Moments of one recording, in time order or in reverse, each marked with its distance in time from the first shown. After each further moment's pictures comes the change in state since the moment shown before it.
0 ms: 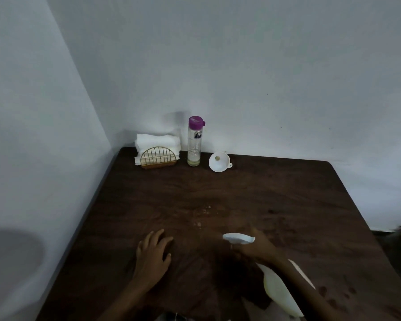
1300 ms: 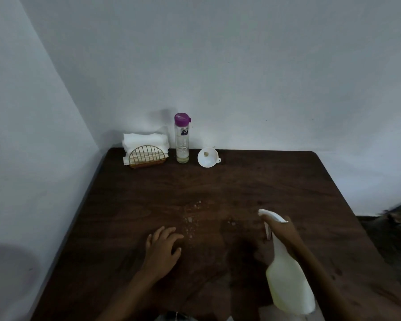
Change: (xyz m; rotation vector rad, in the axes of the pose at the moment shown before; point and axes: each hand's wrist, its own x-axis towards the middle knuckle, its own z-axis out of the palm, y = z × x) left_hand 0.003 0.042 -0.002 0.003 -0.054 0.109; right_hand -0.002 0.055 -0.050 0.393 0.424 0.045
